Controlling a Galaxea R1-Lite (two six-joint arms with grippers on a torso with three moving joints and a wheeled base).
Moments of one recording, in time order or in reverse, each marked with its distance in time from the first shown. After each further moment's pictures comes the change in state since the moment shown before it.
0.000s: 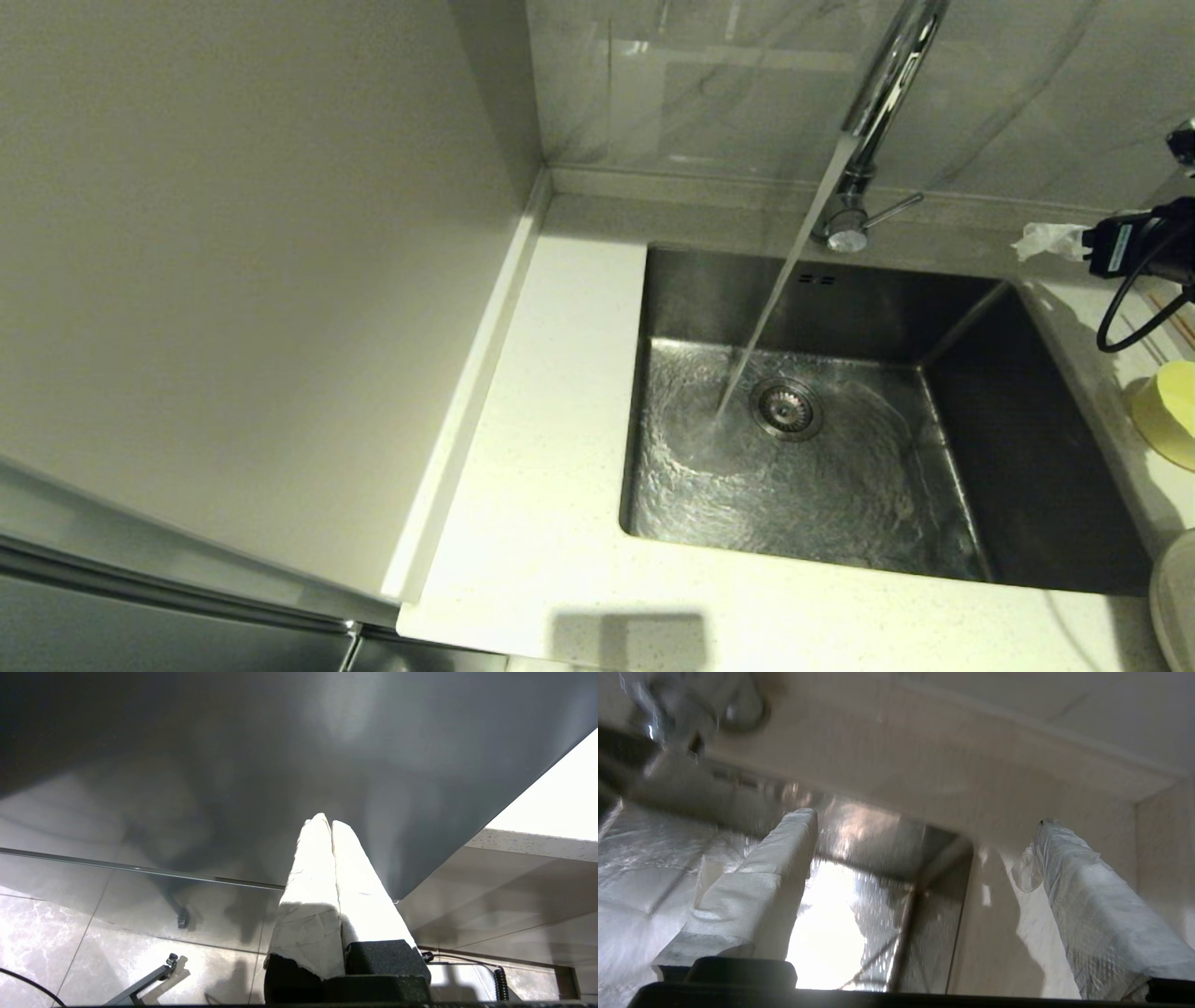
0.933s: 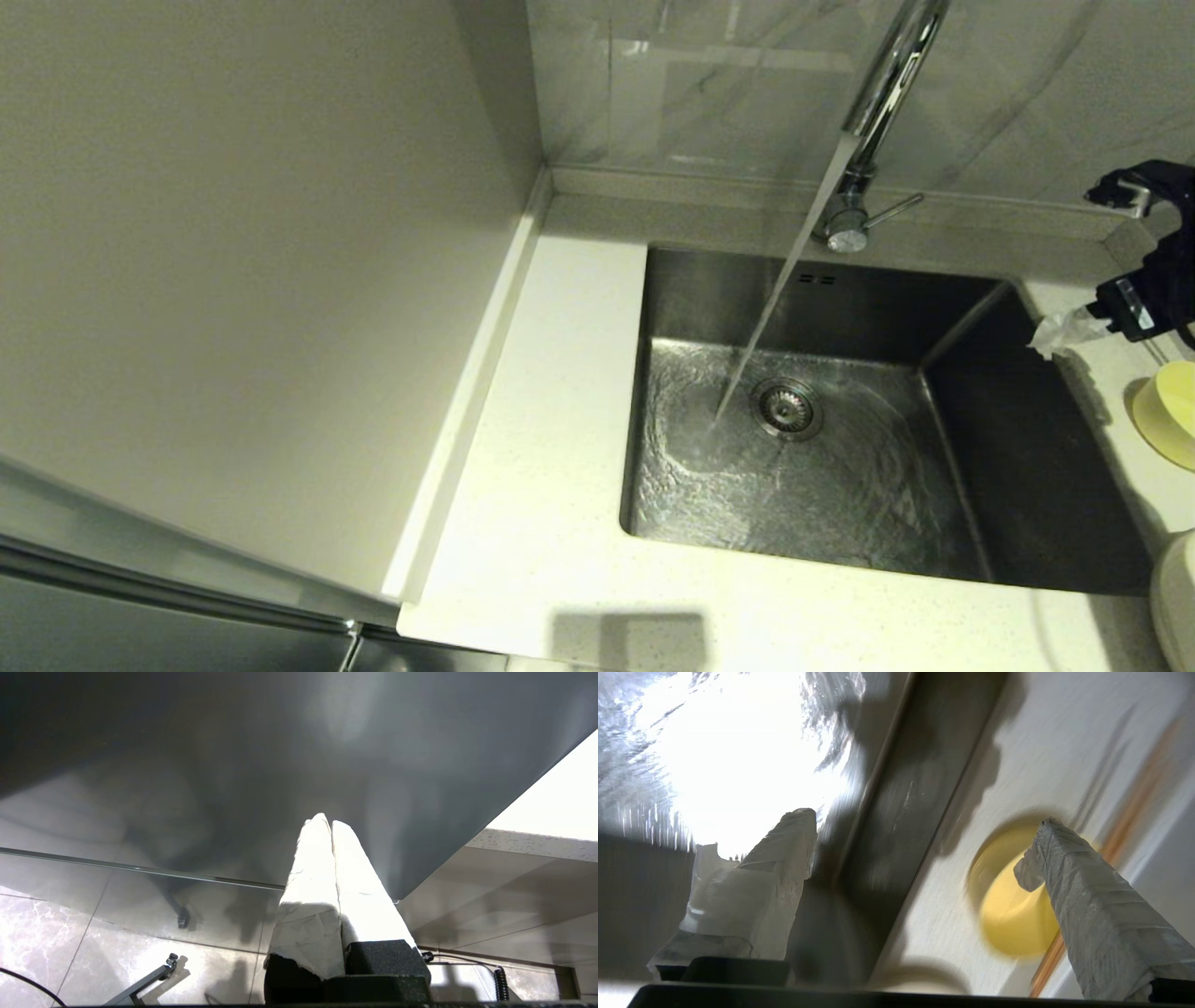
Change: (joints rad) left arm 0.000 0.000 0.000 0.000 0.000 0.000; right arm 0.141 -0.035 -0.407 1.132 -0.403 -0.261
